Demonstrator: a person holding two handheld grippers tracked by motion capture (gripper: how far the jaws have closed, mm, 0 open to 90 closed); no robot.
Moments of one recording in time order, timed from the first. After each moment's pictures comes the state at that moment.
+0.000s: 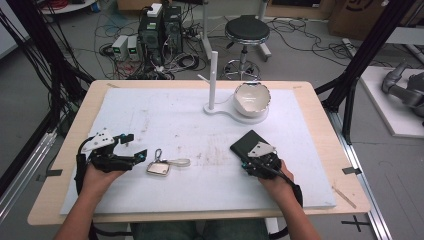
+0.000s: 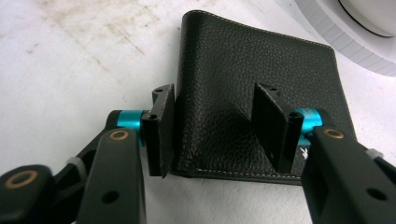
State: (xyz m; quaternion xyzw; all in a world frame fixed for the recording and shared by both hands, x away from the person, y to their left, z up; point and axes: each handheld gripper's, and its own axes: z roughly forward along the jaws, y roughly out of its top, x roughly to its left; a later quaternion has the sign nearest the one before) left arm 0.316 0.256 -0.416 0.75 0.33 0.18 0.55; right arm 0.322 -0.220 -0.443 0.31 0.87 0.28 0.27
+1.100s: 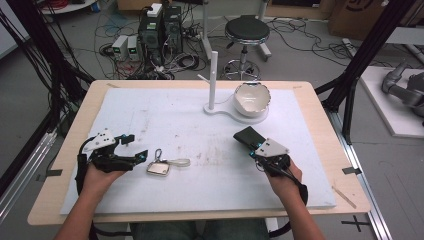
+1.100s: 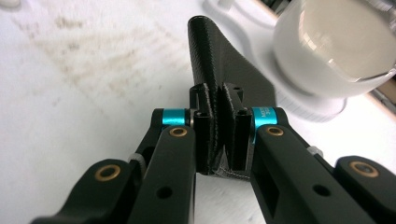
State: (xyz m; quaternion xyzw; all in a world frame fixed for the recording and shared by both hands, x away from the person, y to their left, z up) left arm 0.318 0.254 -0.418 0.75 0.33 0.18 0.55; right arm 0.305 -0.229 -0.397 0.28 0.83 0.34 0.34
